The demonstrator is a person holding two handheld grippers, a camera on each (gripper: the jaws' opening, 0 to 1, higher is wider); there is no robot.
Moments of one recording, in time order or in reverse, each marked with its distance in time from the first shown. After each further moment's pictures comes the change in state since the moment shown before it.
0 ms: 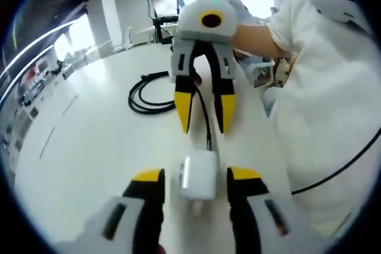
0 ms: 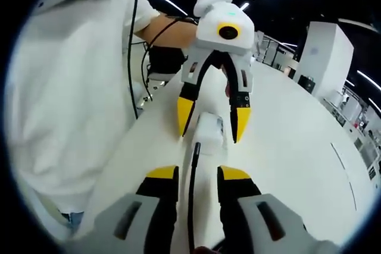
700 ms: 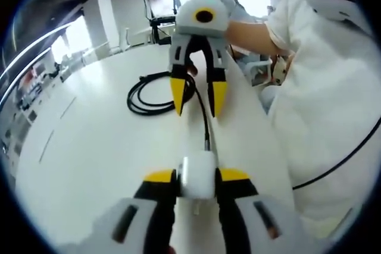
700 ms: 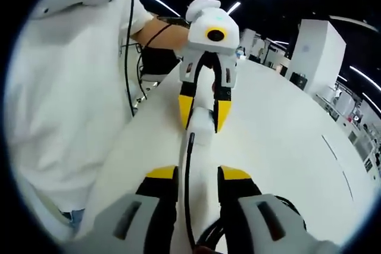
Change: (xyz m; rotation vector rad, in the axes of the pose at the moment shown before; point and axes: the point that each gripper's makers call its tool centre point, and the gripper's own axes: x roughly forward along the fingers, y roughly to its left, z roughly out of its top) left arm -0.004 0.007 -0.003 0.021 0.001 -0.020; right arm -0.026 -0.008 -0.011 0.037 0.004 -0.065
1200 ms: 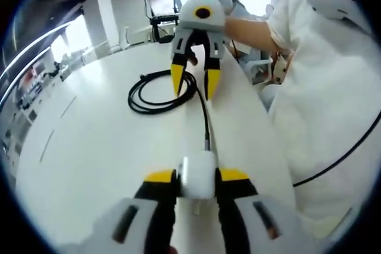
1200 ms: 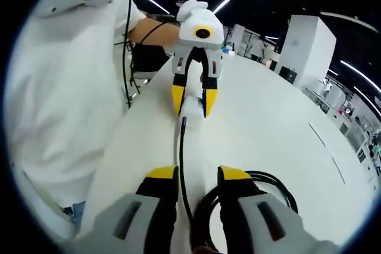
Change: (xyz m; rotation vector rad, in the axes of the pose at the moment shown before) left arm -0.002 0.007 -0.002 -0.002 0.016 0.007; right arm -0.026 -0.009 -0.018 0.035 0.029 -0.070
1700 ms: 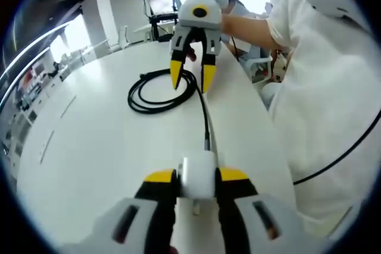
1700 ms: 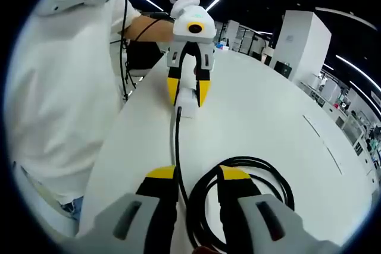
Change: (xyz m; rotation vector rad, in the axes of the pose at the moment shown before) left arm 0.000 -0.002 0.000 0.014 0.012 -0.004; right arm -0.010 -0.004 -0.014 0.026 0.022 -0.021
